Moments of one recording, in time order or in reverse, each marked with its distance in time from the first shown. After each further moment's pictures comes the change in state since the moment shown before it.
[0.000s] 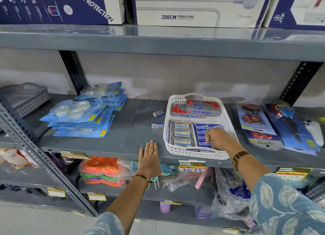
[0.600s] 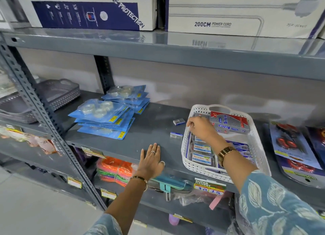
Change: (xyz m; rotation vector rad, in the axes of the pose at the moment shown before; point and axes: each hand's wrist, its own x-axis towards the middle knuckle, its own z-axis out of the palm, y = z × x) left_hand 0.018 -0.046 -0.015 -0.207 0.040 -0.101; right_hand 0.065 -0.125 -0.027 0.151 0.203 -0.294
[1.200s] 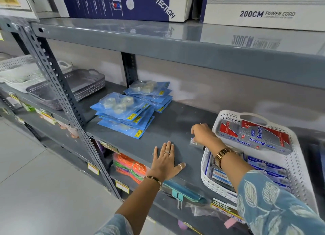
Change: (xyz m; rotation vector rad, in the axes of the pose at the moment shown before) left_hand 0.026 -0.007 -0.006 0.053 0.004 -0.111; right_hand 0.072 -0.031 0.061 -0.263 -0.256 -0.075
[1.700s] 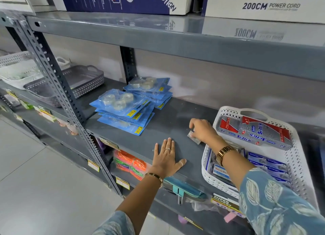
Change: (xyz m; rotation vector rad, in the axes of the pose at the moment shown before) left_hand -0.004 0.003 -0.003 0.050 -0.030 -0.002; right_hand -0.006 0.001 0.001 0.196 0.100 -0.038
